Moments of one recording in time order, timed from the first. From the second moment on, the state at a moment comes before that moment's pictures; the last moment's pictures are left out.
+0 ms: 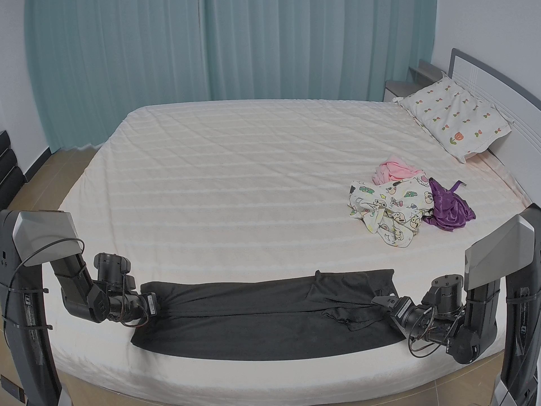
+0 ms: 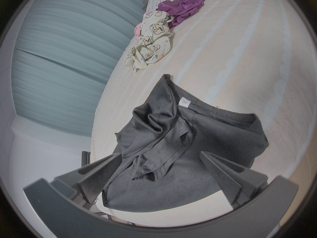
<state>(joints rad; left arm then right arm) 0.01 2.34 -0.64 -0.77 -0.15 -0.27 0.28 2.38 -0.21 -1.55 0.10 1.02</state>
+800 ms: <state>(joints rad) 0.13 2.27 -0.66 -0.69 -0.16 -0.21 0.28 2.38 -0.21 -1.55 0.10 1.02</state>
